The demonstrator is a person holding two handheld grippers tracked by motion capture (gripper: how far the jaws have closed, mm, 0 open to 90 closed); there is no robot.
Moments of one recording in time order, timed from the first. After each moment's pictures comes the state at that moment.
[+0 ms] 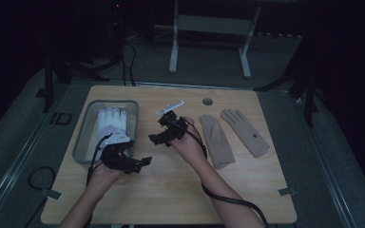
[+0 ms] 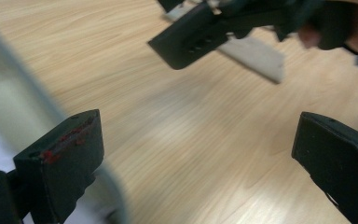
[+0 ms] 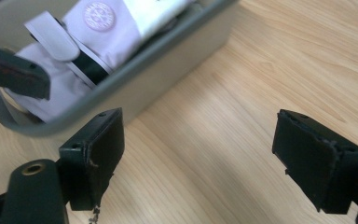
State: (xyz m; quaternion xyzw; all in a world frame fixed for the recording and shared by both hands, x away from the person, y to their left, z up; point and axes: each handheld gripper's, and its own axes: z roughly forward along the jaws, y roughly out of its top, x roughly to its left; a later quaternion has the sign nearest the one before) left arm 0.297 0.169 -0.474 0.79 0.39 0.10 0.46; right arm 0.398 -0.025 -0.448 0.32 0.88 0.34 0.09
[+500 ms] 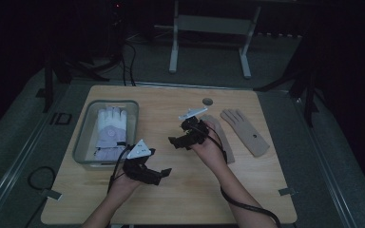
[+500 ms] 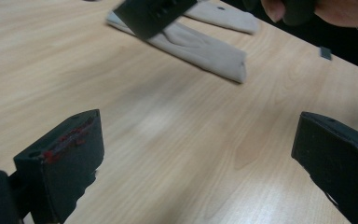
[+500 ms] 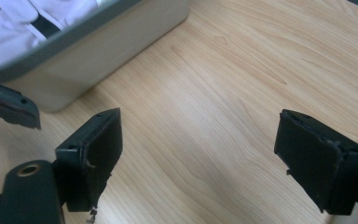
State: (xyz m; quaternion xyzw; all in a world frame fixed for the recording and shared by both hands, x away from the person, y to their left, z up) left arm 0.287 0.116 -0.507 0.80 0.33 0.09 0.49; right arm 0.391 -0.087 -0.456 0.33 0.87 0.35 0.12
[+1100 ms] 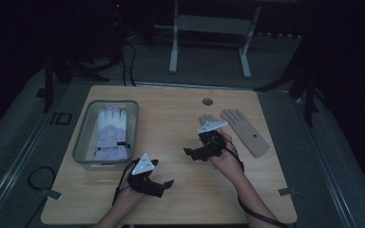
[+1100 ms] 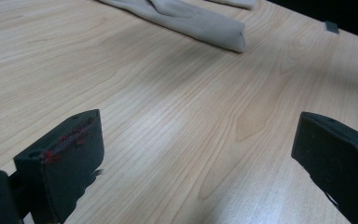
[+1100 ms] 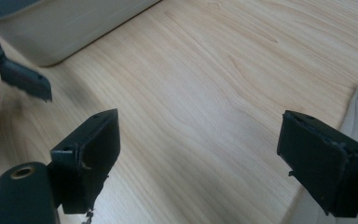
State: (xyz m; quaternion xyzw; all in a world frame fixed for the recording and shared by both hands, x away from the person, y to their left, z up) left arm 0.271 0.109 -0.553 0.80 0.32 0.11 0.50; right arm 0.373 -0.144 -0.485 0.32 0.87 0.37 0.11
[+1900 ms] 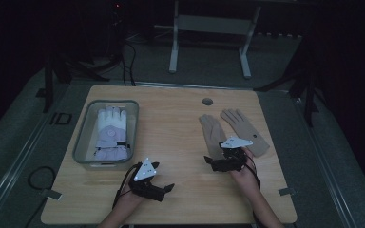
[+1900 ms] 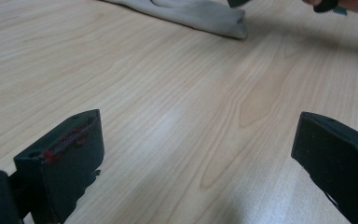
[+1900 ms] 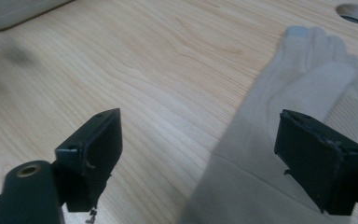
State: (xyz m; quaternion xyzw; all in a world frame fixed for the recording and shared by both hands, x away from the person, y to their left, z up) left arm 0.264 0.105 -0.565 0.81 0.29 0.13 0.49; right arm 0.348 -0.217 -0.526 0.34 0.83 0.40 0.17
